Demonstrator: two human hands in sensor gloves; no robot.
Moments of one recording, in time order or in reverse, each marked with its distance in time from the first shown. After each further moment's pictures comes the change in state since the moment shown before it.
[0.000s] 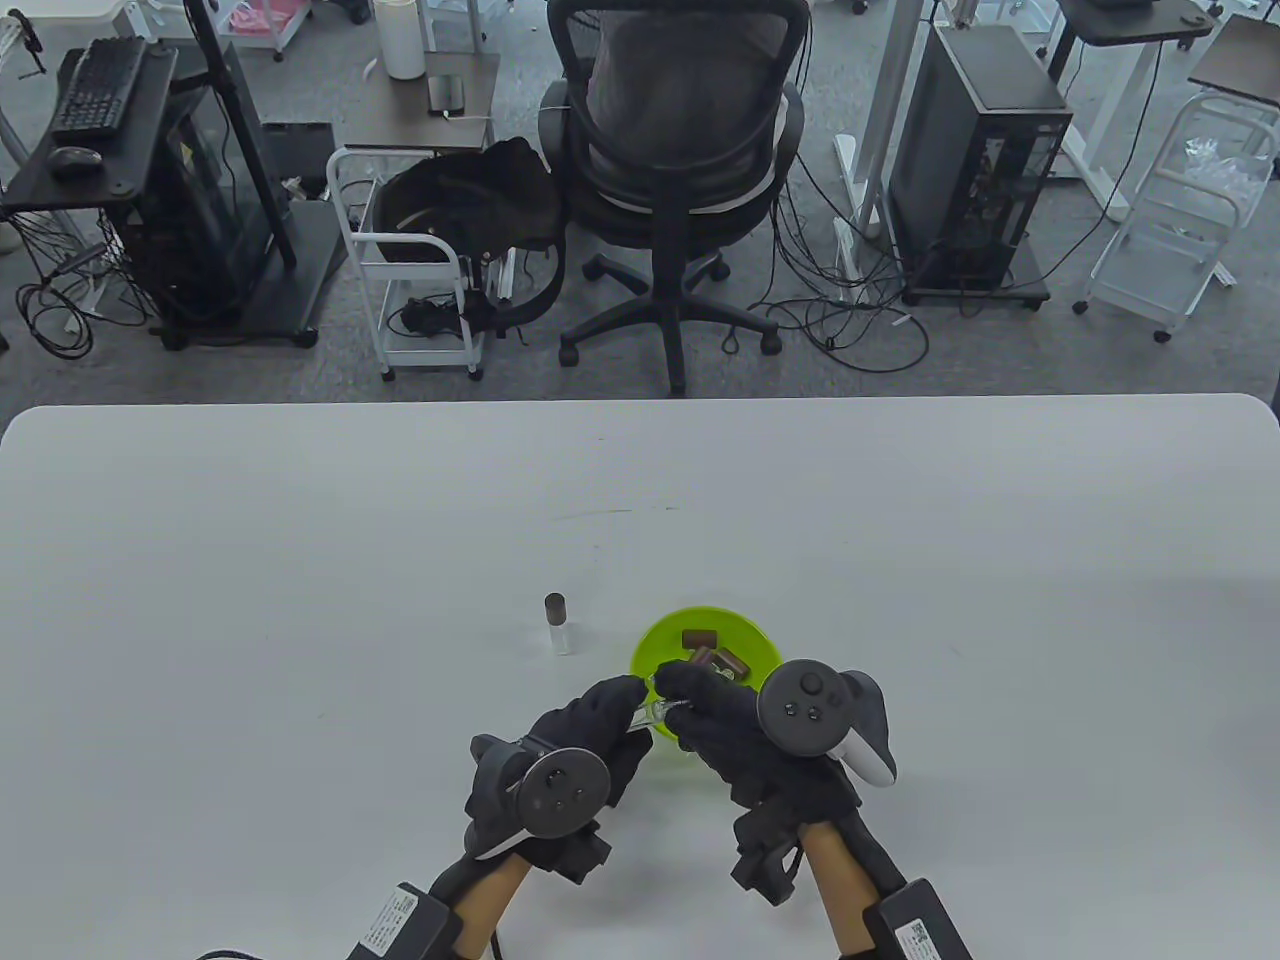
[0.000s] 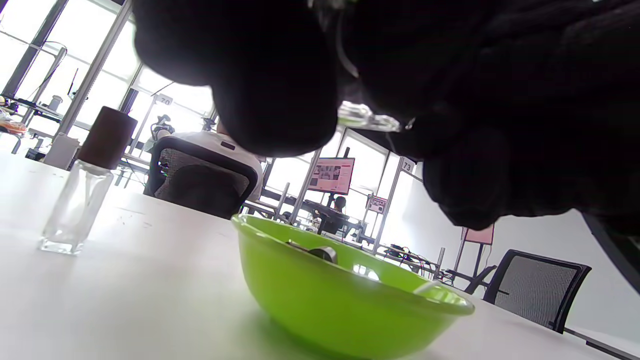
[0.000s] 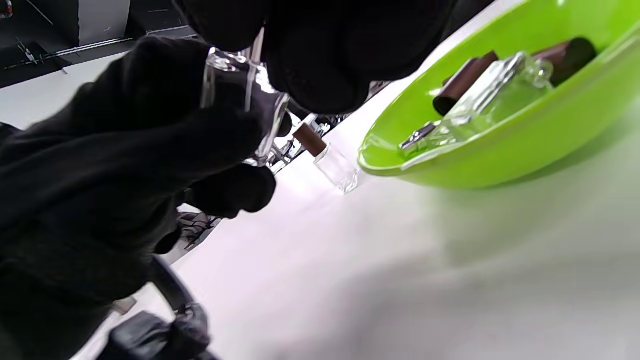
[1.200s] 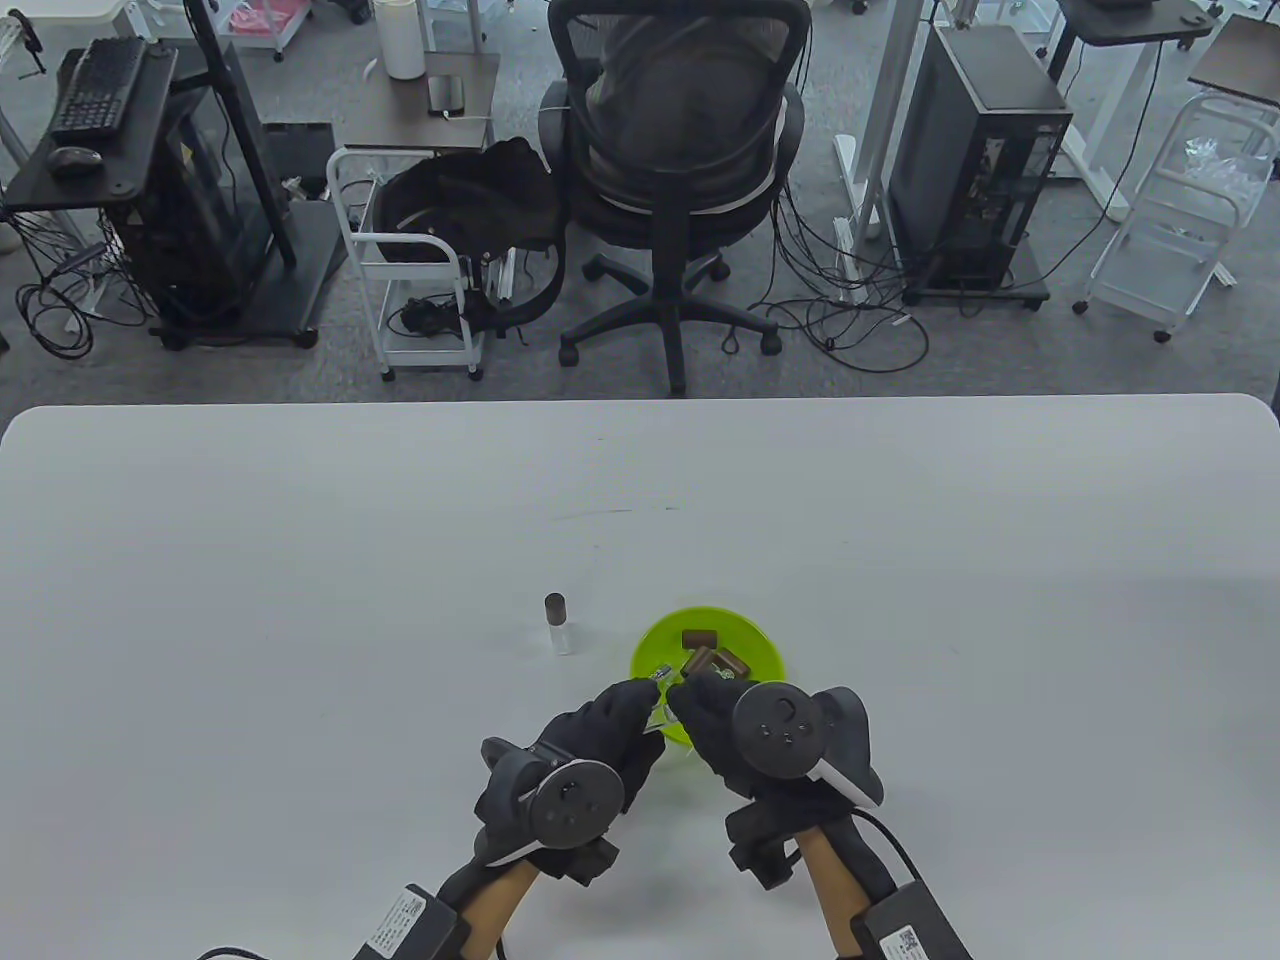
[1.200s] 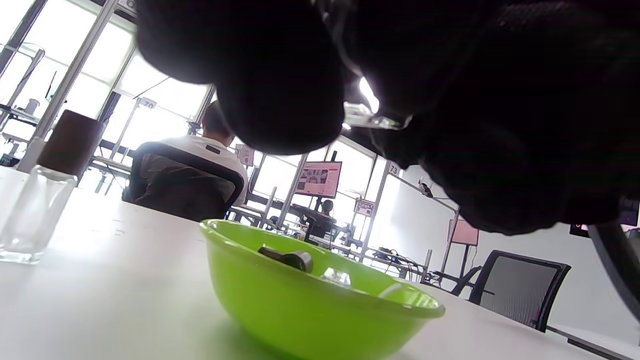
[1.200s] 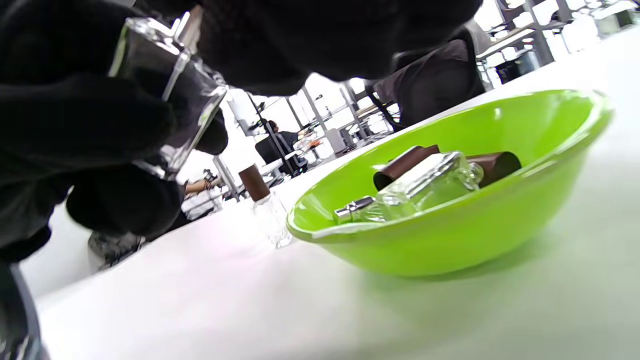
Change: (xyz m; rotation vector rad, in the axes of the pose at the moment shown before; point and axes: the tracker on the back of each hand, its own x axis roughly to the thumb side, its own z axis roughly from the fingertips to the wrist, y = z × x) left_hand 0.010 0.000 -0.001 0.012 -0.030 0.016; right_hand 0.007 -0.002 0.003 -0.163 0.090 0.179
